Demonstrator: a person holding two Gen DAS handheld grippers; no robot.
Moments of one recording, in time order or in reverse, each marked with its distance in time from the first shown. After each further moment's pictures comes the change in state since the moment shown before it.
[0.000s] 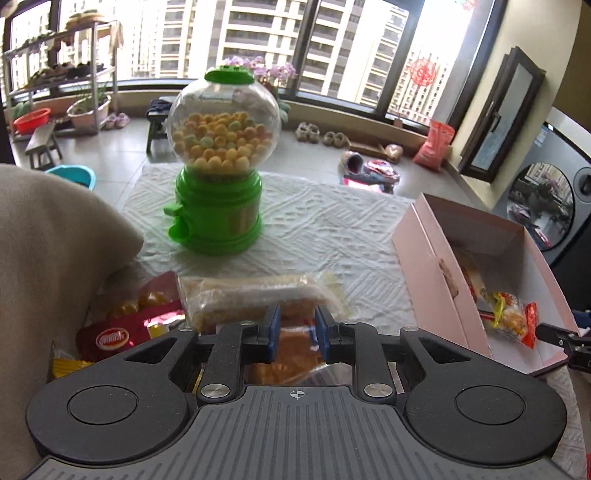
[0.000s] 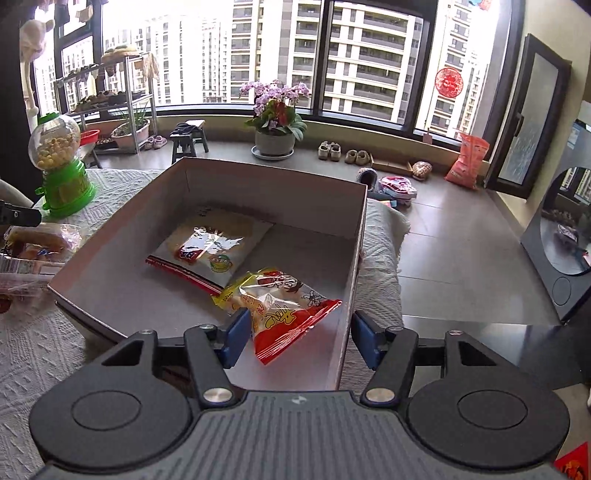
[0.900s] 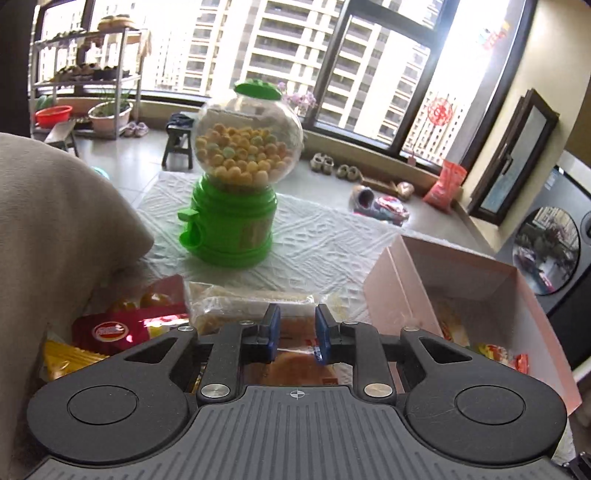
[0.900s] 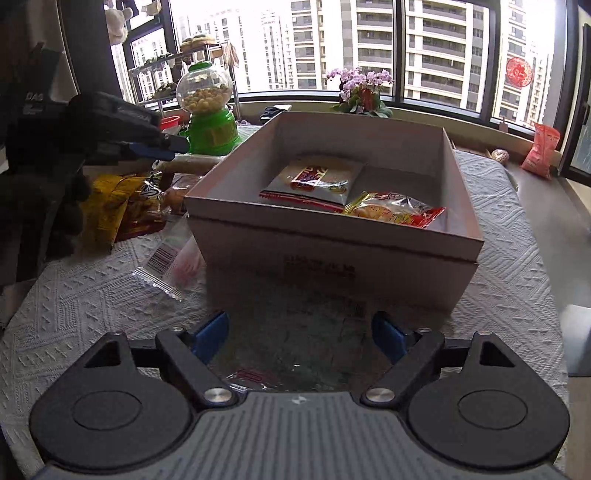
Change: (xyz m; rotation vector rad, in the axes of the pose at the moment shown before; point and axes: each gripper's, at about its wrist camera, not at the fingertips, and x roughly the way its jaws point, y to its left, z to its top) left arm 0.006 -0.006 0.000 -0.083 -0.112 0.021; right arm -0.043 0.107 -0.072 -0.013 0.024 0.181
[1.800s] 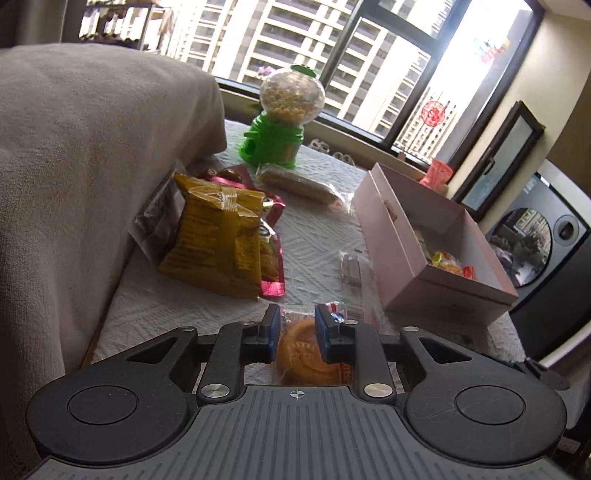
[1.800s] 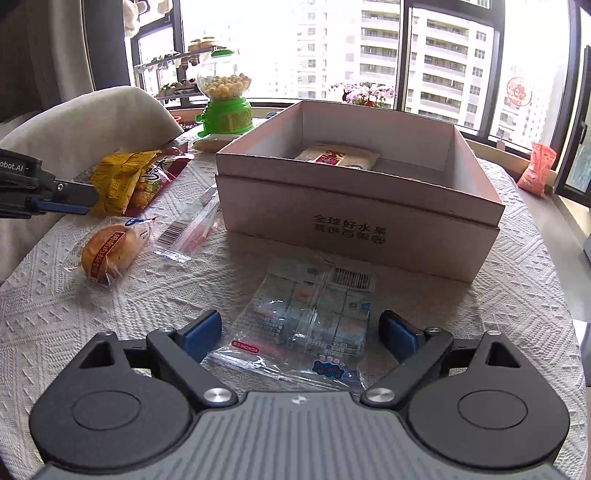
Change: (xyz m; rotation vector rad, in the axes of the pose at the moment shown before) left arm -0.139 0.027 -0.108 -0.072 0.001 -0.034; right arm -0.011 0.020 -0.036 -0.050 -0.049 -0.022
